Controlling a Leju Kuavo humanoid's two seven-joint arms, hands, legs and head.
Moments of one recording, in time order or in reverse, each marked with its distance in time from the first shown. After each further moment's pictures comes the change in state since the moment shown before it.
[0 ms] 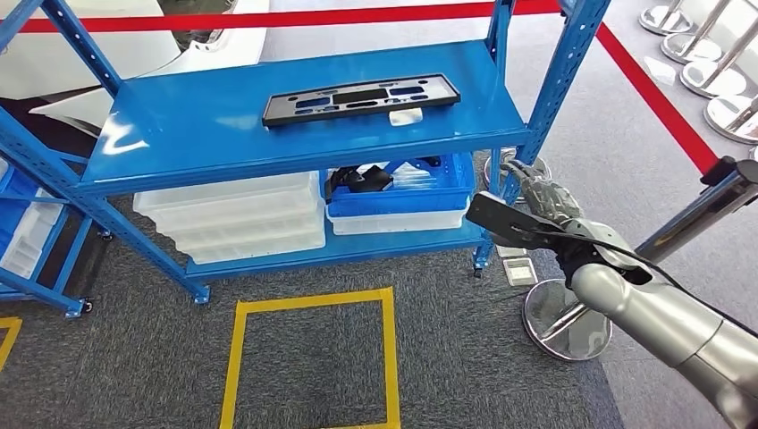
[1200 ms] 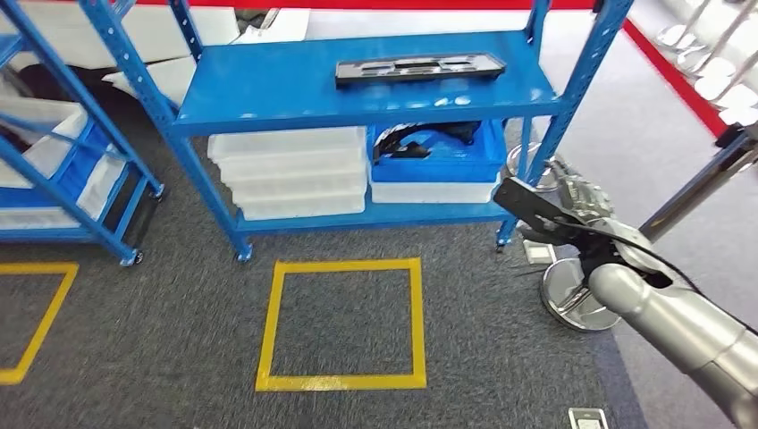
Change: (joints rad) left arm 0.001 0.002 0.030 -0.009 -0.031 -0.023 0.008; right arm -0.008 -0.001 -0.039 0.044 0.005 -0.026 0.170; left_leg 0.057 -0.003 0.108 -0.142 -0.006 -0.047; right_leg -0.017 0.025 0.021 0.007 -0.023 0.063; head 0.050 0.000
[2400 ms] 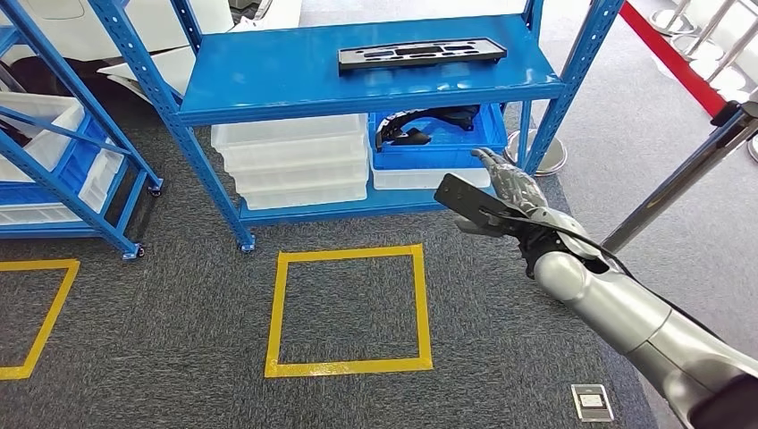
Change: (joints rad) left arm -0.001 -0.004 0.037 -0.002 -0.018 0.014 -0.010; right arm -0.007 0.169 -0.012 0.017 0.002 0.007 -0.125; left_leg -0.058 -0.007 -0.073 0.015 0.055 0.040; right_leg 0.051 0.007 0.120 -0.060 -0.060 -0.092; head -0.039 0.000
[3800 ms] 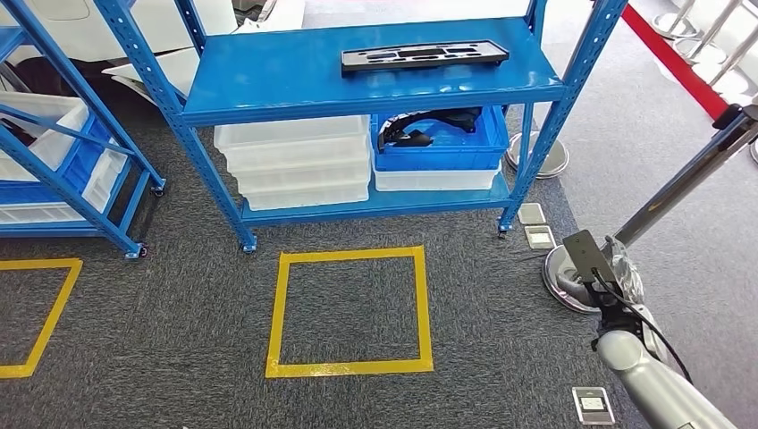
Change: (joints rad) left arm 0.005 0.004 0.036 -0.009 -0.067 0.006 -0.038; right arm 0.477 -0.046 -0.421 0.225 -0.118 -0.388 -0.154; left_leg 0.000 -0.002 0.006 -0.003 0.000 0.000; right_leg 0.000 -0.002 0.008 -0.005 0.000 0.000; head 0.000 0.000
